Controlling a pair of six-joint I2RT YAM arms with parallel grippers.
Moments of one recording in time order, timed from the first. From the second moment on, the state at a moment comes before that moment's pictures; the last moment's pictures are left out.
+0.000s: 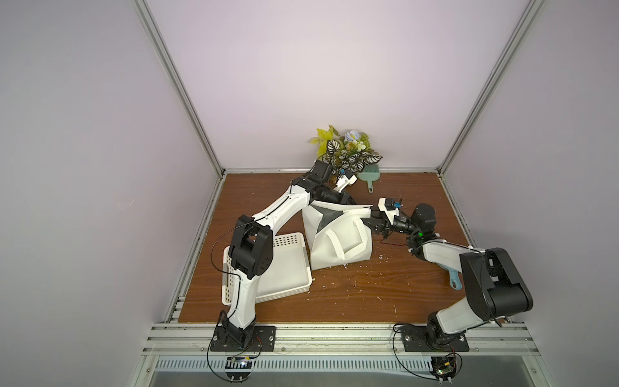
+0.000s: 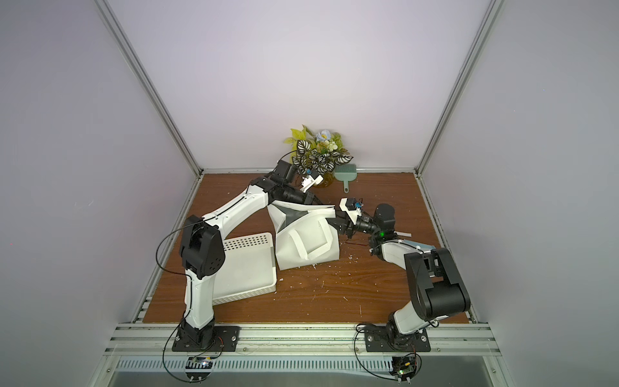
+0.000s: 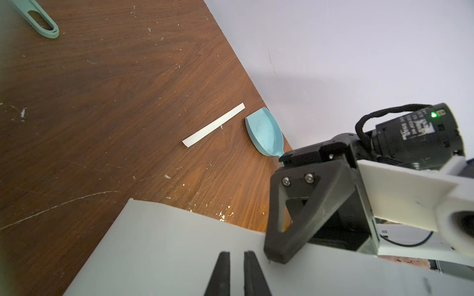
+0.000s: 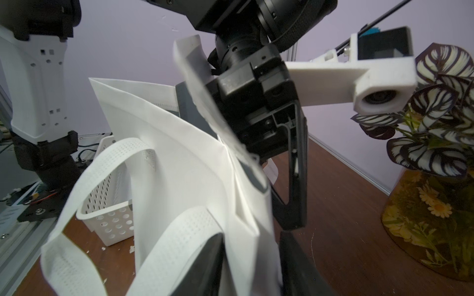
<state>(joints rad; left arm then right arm) -0.54 2.06 1.84 -0.63 0.87 -0.19 0.20 1.55 0.65 0.88 -1.05 -0.03</state>
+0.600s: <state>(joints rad) -0.45 1.93 1.80 -0.67 0.69 -0.14 0.21 1.55 0.63 0.91 -1.03 -0.02</state>
